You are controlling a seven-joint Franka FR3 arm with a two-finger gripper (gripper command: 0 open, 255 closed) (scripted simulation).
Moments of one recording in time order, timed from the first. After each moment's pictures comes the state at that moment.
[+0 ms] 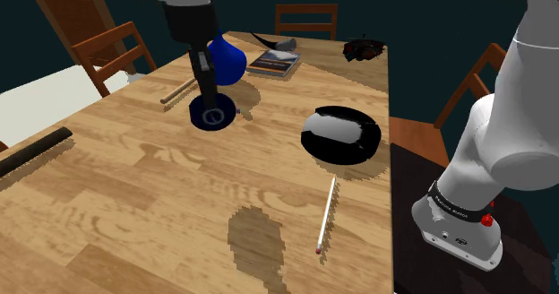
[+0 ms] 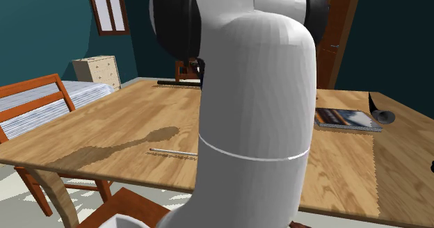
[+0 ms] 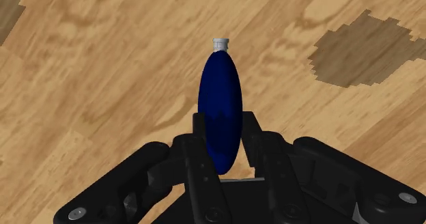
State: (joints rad) arm 0.35 0.17 0.42 -1.51 -0.04 1.69 -0.41
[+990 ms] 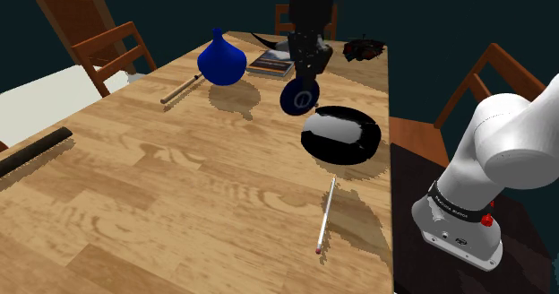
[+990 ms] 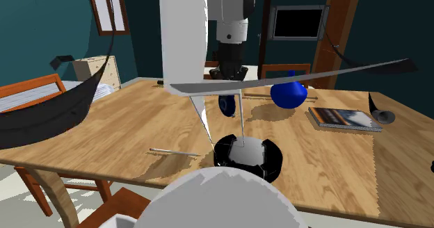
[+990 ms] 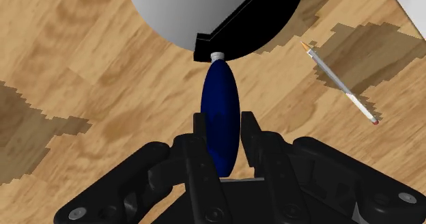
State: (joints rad) arm 0.26 -0.44 0.26 -2.12 0.14 1.71 -0.71
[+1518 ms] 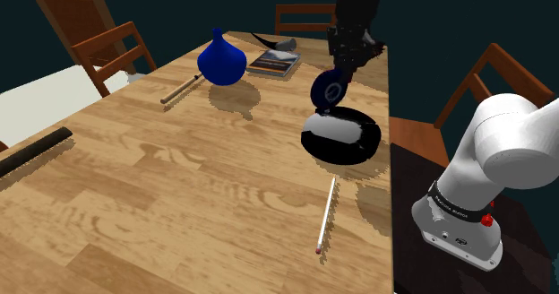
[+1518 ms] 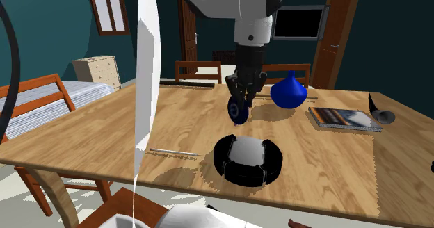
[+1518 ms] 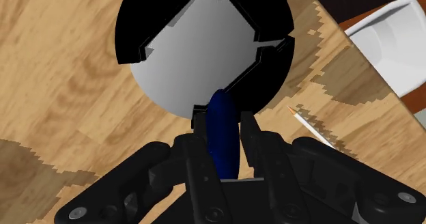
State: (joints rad) arm 0.24 -0.67 0.14 -2.30 0.12 1.65 -0.84
